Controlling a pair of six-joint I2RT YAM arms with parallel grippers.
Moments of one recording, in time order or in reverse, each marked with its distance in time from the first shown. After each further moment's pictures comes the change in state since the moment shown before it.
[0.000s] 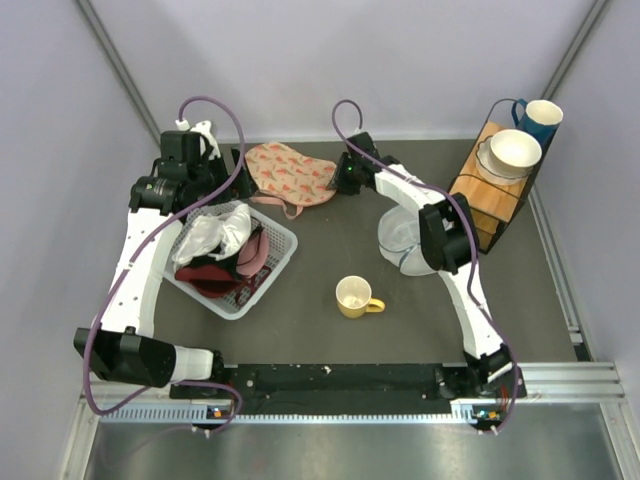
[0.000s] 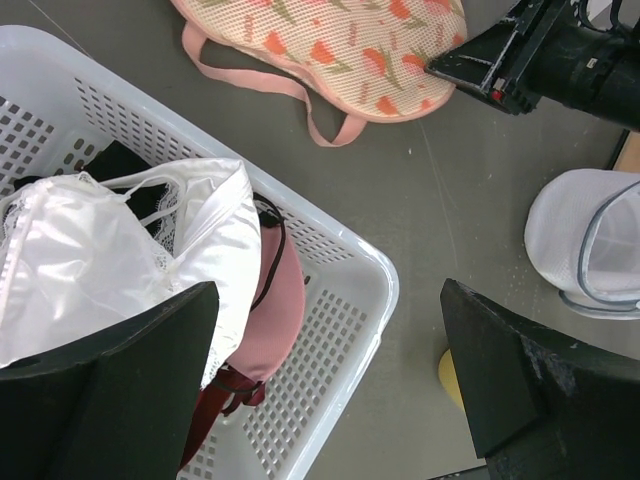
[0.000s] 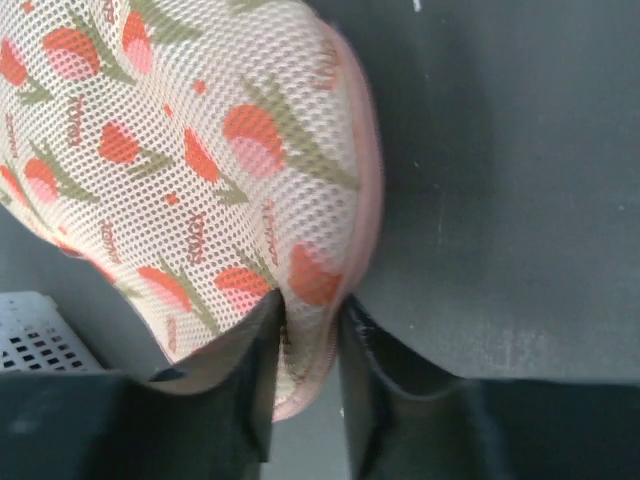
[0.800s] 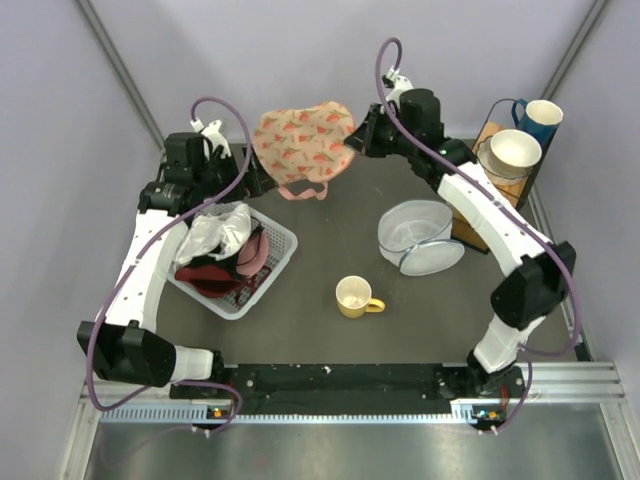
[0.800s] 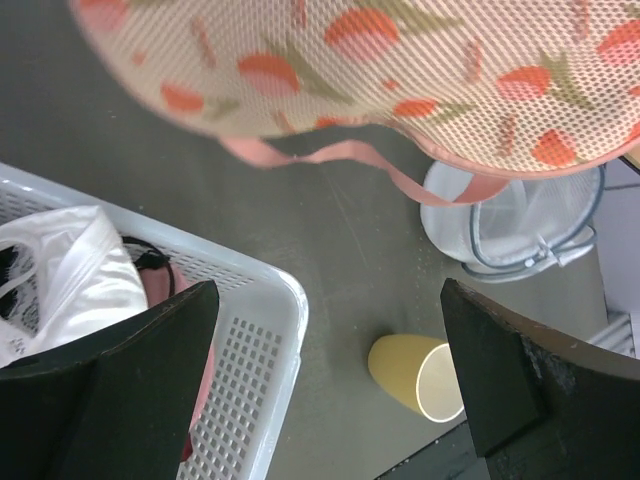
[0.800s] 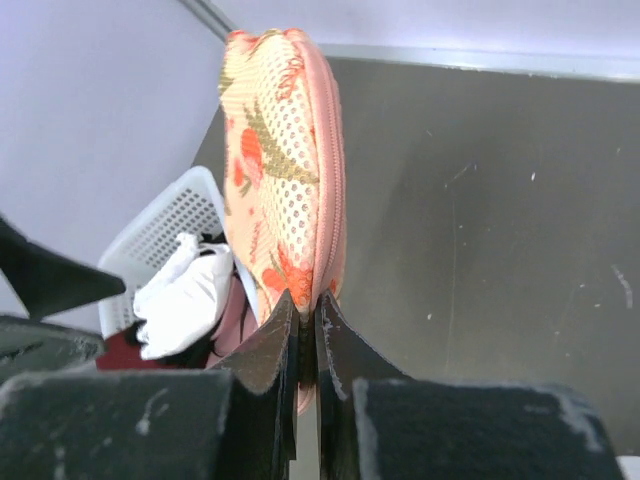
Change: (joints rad) left arm 0.000 0.002 -0.092 0.189 0.246 -0.059; right arm -0.002 -0.676 -0.281 0.064 -0.098 -0.247
